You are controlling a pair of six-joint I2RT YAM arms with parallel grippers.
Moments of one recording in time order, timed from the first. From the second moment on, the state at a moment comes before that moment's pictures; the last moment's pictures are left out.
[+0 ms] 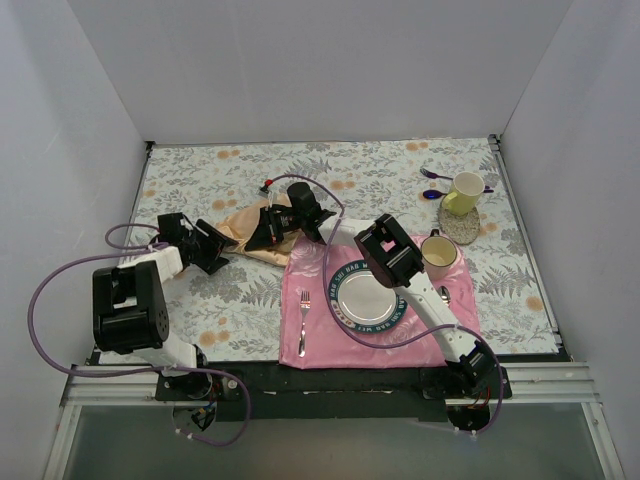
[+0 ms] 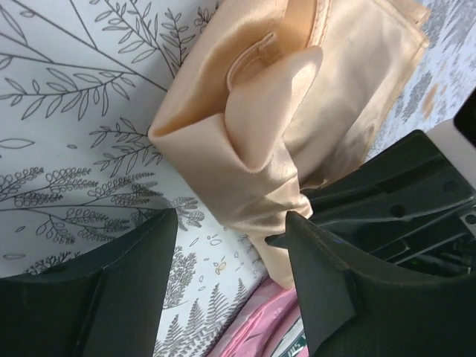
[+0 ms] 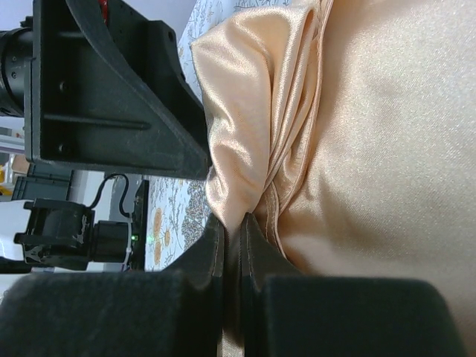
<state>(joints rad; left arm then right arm) 0.17 1.54 0.69 -0.07 0.41 -0.86 0.77 2.67 1.97 0.41 -0.99 0.81</state>
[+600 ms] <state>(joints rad) 0.16 1.64 0.66 0.14 0.41 -0.91 0.77 2.68 2.01 0.30 -0.99 0.71</state>
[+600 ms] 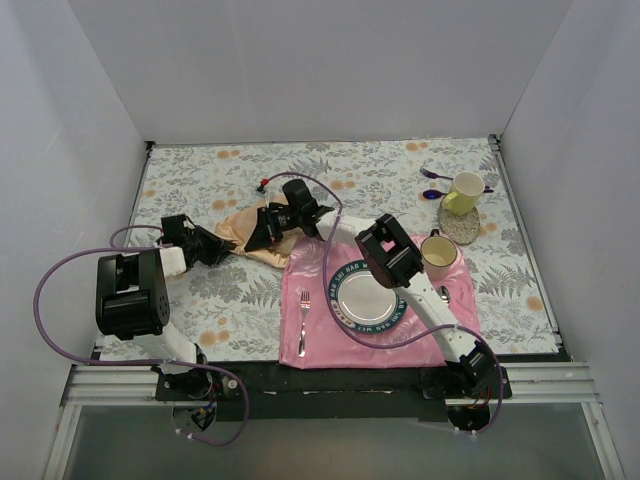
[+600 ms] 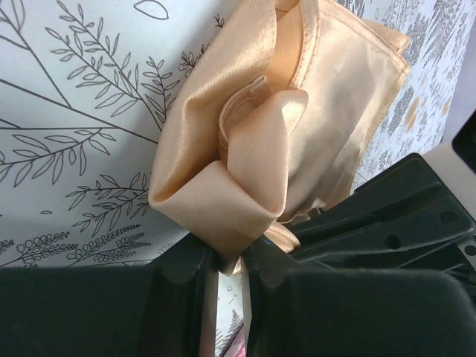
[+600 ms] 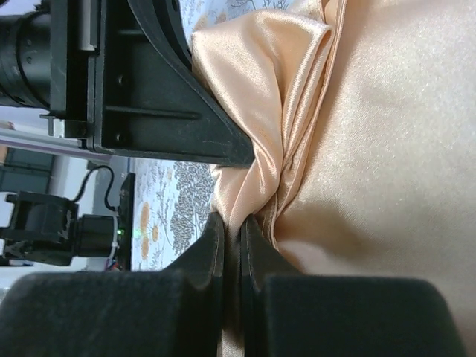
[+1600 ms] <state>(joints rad) 0.16 1.60 0.80 -0.15 0.34 -0.70 1.13 2.45 2.14 -0.44 0.00 -0.19</state>
